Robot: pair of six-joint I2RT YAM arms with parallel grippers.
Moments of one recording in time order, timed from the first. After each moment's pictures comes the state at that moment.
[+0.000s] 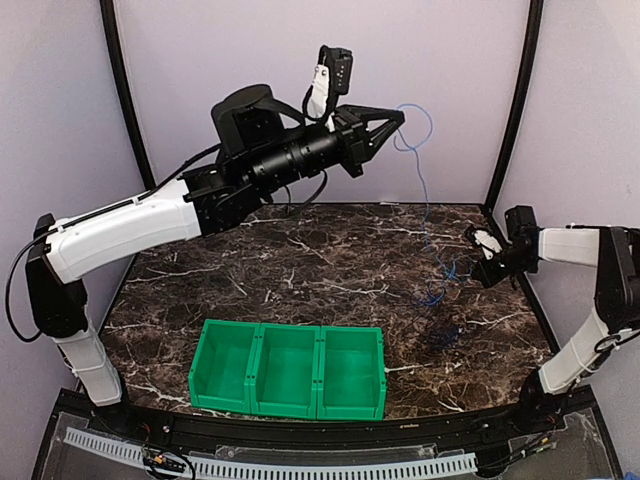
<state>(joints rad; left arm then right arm) -1.04 1.75 1.76 0.26 0.18 -0.10 -0.03 1.52 0.89 -0.40 -0.30 -0.49</state>
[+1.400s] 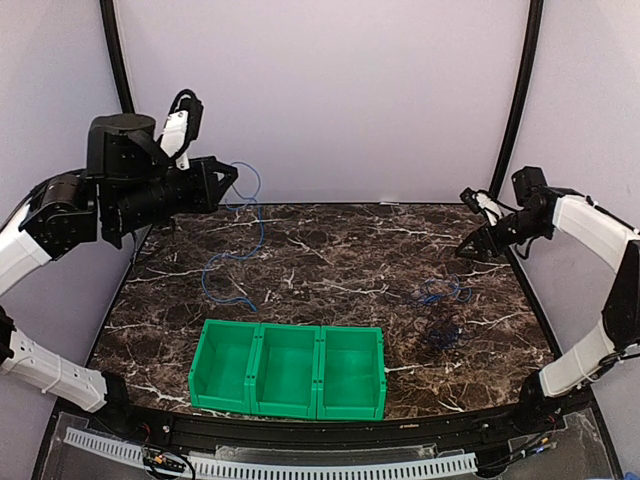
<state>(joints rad) -1.04 1.18 1.46 -0.57 -0.50 -0.42 0.01 1.43 1.18 -0.79 -0.57 -0.57</state>
